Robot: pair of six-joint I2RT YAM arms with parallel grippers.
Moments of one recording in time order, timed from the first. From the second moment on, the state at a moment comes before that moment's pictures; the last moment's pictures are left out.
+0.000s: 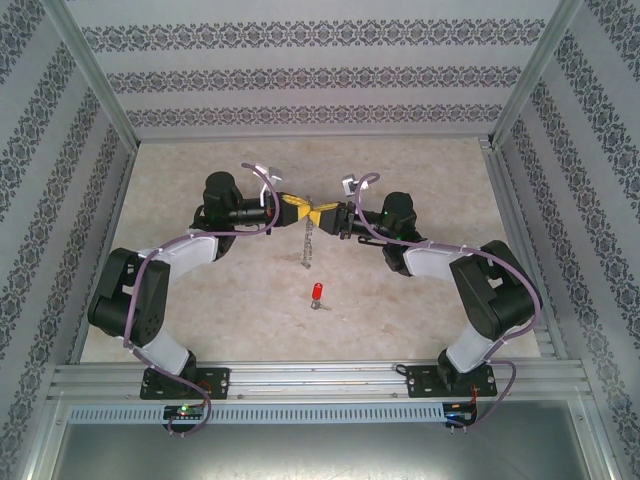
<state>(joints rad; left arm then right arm) -0.28 1.62 0.88 0.67 1.11 -0.35 0.45 1.66 0.75 0.96 -0.87 0.74</state>
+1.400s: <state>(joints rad) -0.29 1.57 0.98 0.38 0.88 -0.40 0.42 1.72 0.76 1.03 -0.86 0.79</state>
